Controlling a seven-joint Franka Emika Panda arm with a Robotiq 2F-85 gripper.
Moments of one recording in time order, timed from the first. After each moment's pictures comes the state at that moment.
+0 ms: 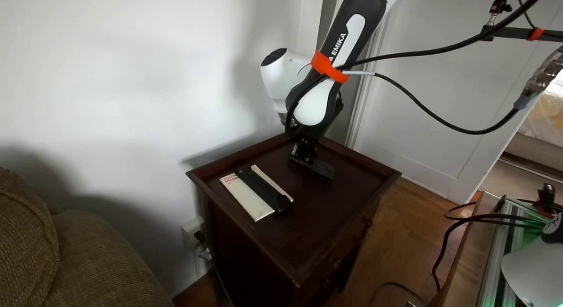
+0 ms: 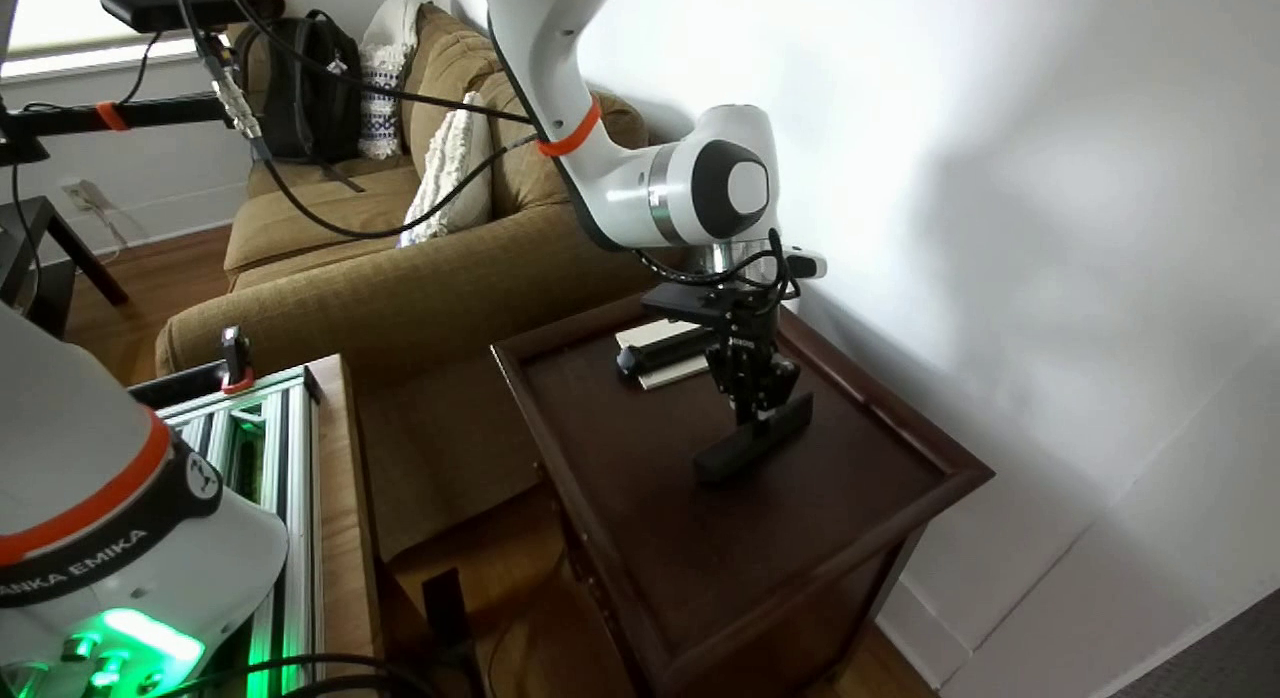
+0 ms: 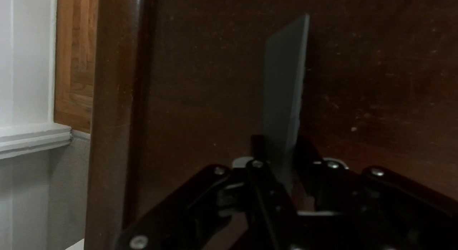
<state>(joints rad) 0.27 0.68 -0.23 -2.03 -0.49 2.47 0.33</state>
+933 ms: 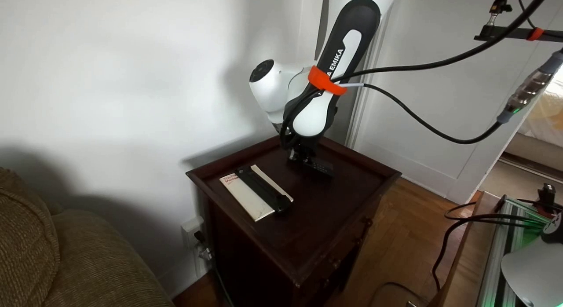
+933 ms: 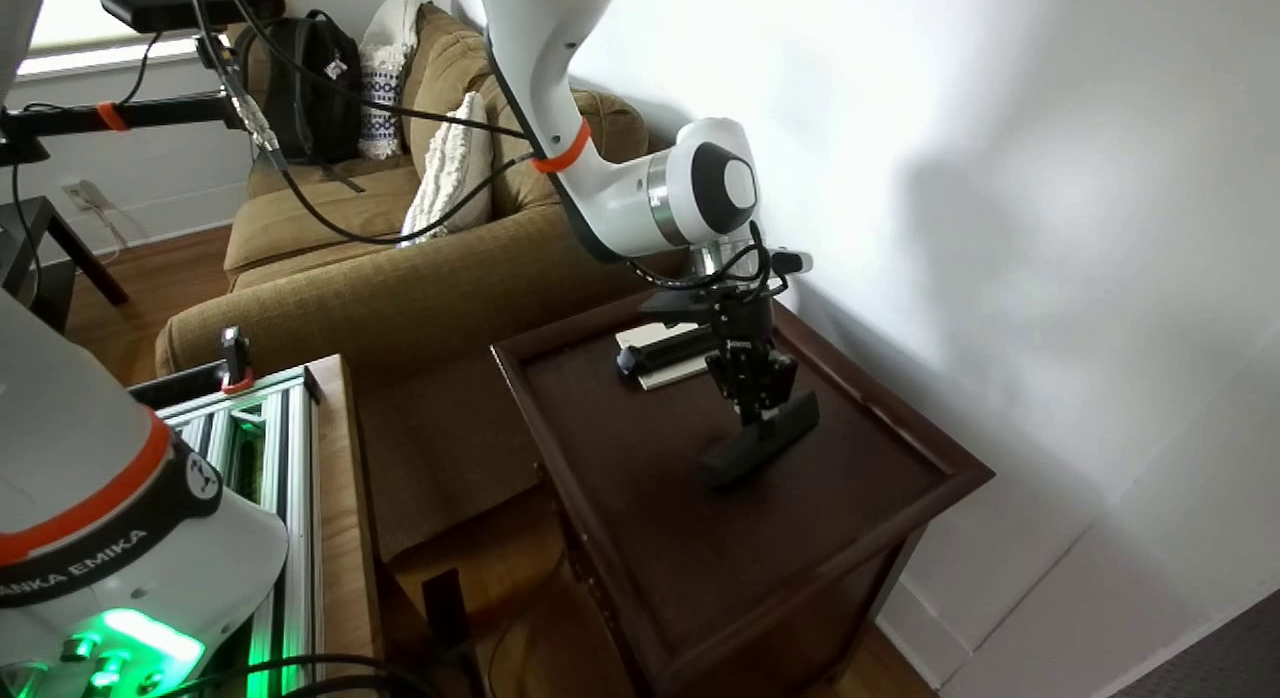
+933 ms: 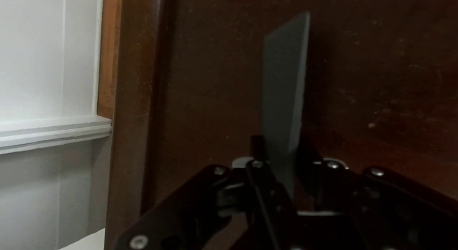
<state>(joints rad) 0.35 0.73 -0.27 -1.98 -0.61 2.42 0.48</state>
